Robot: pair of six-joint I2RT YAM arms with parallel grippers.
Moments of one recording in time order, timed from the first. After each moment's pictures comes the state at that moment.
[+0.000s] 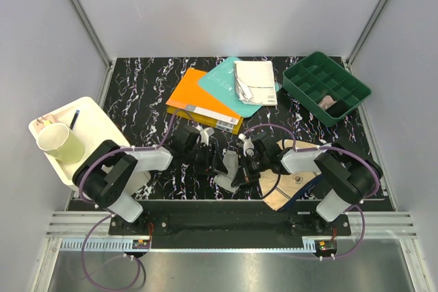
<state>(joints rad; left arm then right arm) -0.63 1.56 0.58 0.11 0.57 -0.73 0.71 1.62 0.56 0.15 -0.66 0.57</state>
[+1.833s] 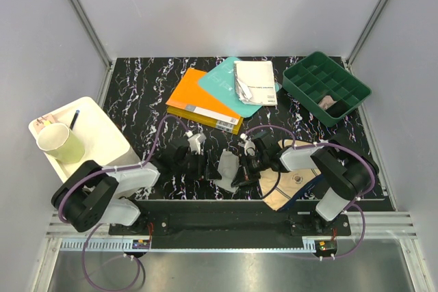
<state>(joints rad) -0.66 1.33 0.37 0.23 0.47 -0.69 0.68 1.66 0.58 0.13 -0.70 0.64</state>
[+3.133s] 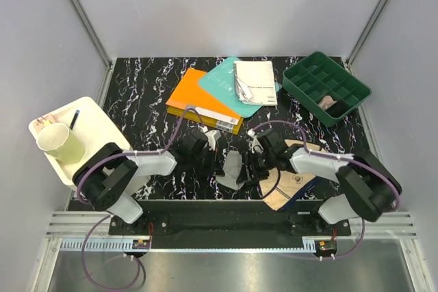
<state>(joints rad) -0.75 1.54 0.57 0.13 0.36 -0.62 0.68 1.47 0.59 -0.11 -0.53 0.61</state>
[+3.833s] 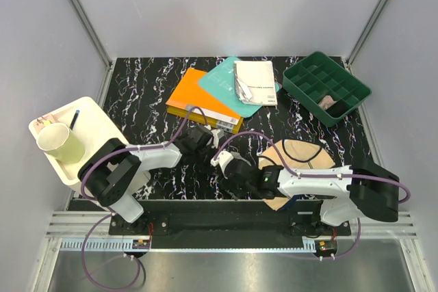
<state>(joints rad) -0.75 1.59 0.71 -0.11 0.38 -0.59 1.21 1.38 0.70 -0.20 0.14 0.28</state>
